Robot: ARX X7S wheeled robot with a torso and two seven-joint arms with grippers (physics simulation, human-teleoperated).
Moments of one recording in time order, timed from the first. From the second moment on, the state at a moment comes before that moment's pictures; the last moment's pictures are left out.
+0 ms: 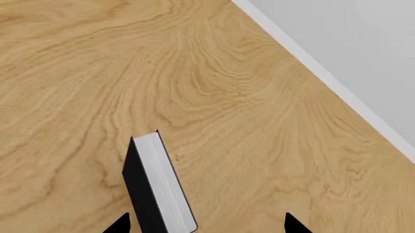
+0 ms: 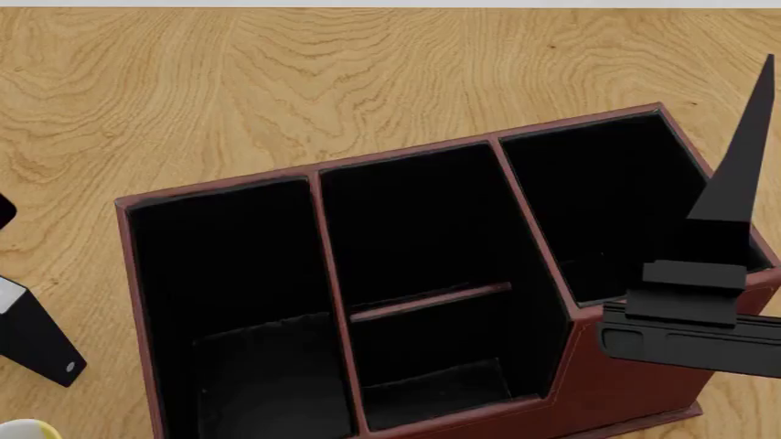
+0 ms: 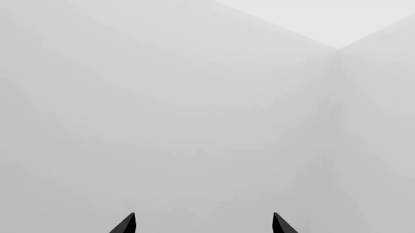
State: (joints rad) left arm -0.82 -0.32 -0.31 0.16 -1.45 -1.07 -1.35; right arm 1.04 1.45 -0.87 -1.02 0.98 0.15 1.24
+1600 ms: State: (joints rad) left arm -0.91 -0.33 -0.13 -0.36 -1.07 -0.82 -1.06; right arm 1.06 1.42 -0.86 -1.01 0.99 0.21 1.23
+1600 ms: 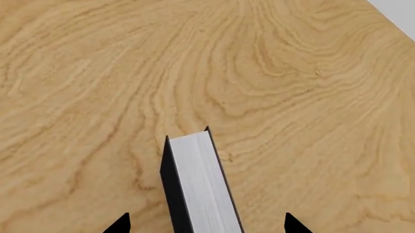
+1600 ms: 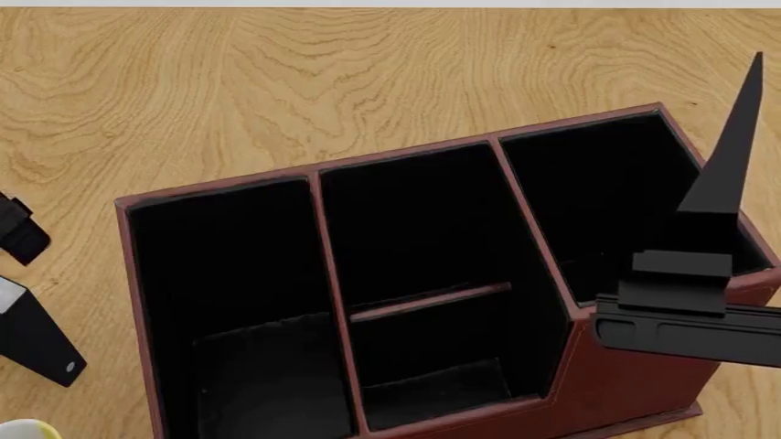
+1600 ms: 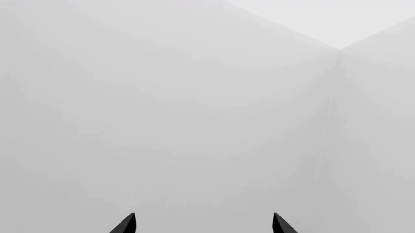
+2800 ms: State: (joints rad) left arm -0.97 -0.31 -0.03 -0.59 -0.91 -0.75 -0.91; right arm 1.07 1.42 -0.87 -1.01 1.00 0.22 1.23
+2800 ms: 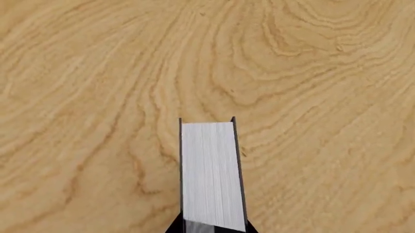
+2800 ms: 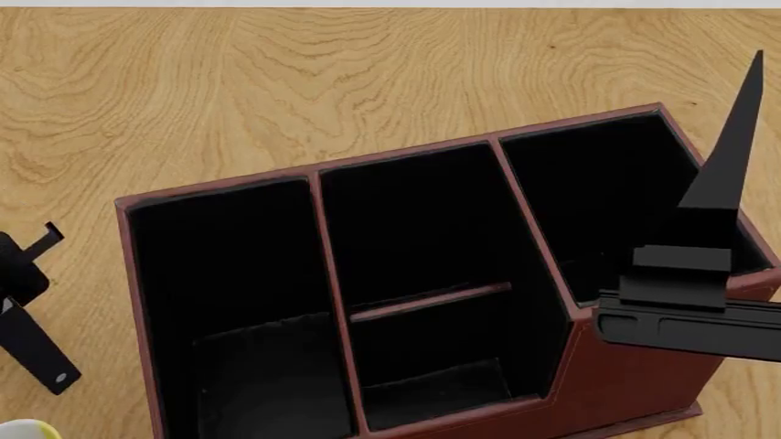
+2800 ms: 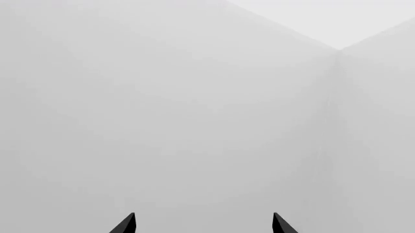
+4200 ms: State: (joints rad) left arm -1.07 -0.47 0.08 -0.23 -0.99 -0.91 -0.89; right arm 1.10 1.45 -0.86 -1.03 1.02 0.22 1.24
